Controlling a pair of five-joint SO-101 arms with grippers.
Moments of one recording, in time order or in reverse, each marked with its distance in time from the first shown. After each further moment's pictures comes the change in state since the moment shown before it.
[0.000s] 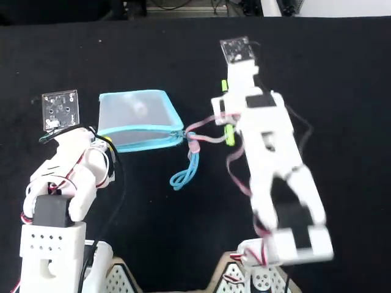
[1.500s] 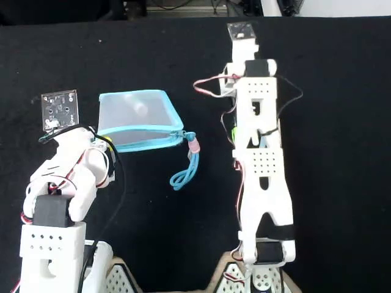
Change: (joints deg) left arm 0.0 0.0 0.0 0.0 0.4; right arm 4.7 72.9 -107.5 39.6 0.2
